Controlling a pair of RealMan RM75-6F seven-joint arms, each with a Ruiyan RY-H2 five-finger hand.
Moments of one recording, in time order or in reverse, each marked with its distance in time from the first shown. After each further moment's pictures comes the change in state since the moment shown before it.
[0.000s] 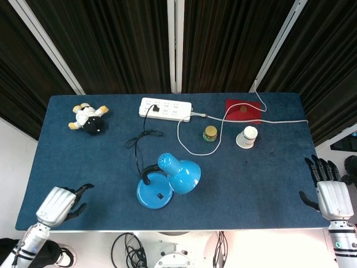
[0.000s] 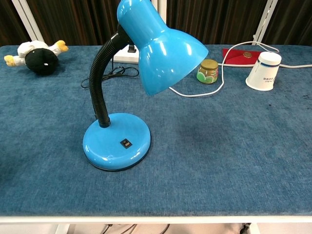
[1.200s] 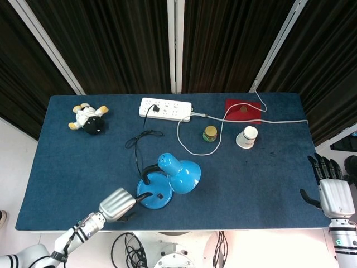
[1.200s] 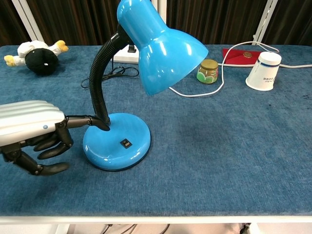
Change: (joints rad) left arm -0.305 -0.189 -0.017 -0.092 -0.084 -0.407 0.095; right arm 0.005 -0.008 0.015 0.019 0.032 -0.014 0.032
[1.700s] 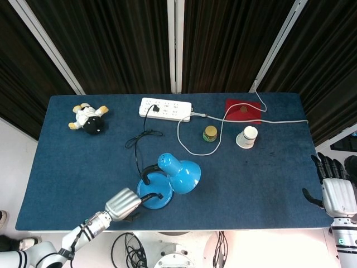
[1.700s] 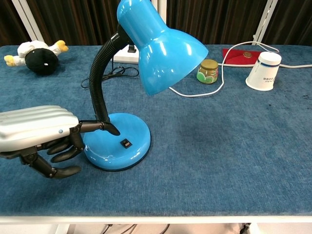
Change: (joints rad) left arm -0.037 -0.054 0.004 0.021 -0.045 -0.024 0.019; right arm -0.001 0.004 0.007 0.010 0.017 -0.005 0.028
